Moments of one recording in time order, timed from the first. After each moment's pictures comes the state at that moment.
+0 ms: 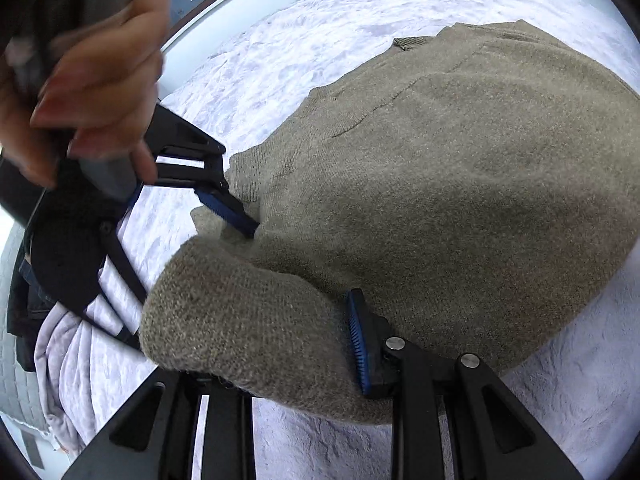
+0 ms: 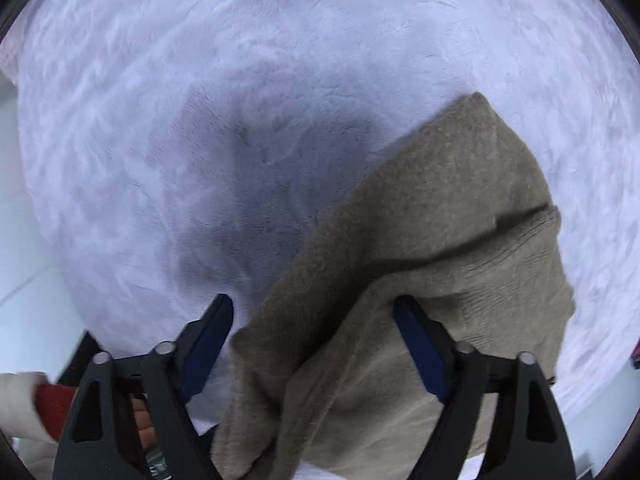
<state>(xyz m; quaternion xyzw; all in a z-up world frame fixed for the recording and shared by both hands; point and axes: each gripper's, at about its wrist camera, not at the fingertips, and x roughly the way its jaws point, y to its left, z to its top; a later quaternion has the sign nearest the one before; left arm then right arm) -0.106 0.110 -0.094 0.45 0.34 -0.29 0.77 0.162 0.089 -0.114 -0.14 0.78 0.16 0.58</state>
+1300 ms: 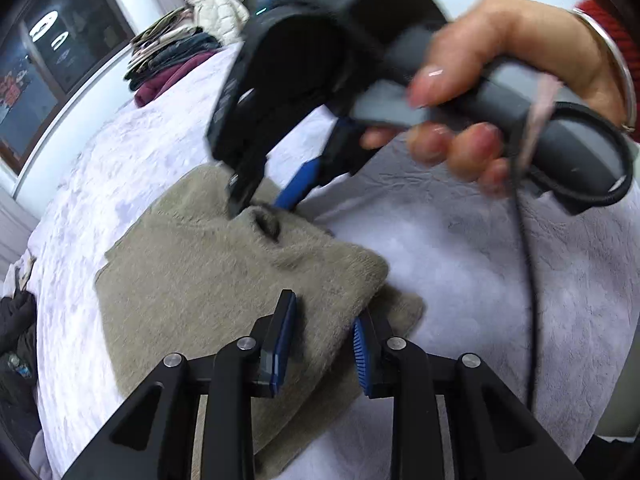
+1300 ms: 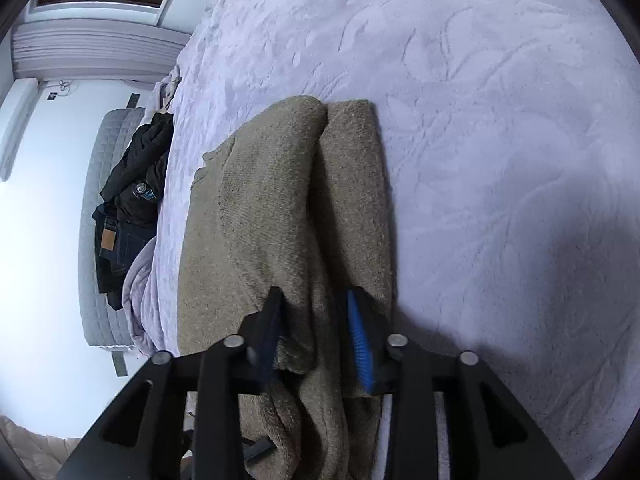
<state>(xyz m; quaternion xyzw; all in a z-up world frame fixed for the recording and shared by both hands) -0.287 -0.067 -0.065 0.47 0.30 -0.54 0.64 -0.181 -0.348 -0.145 0.55 0.42 -0.01 0.72</state>
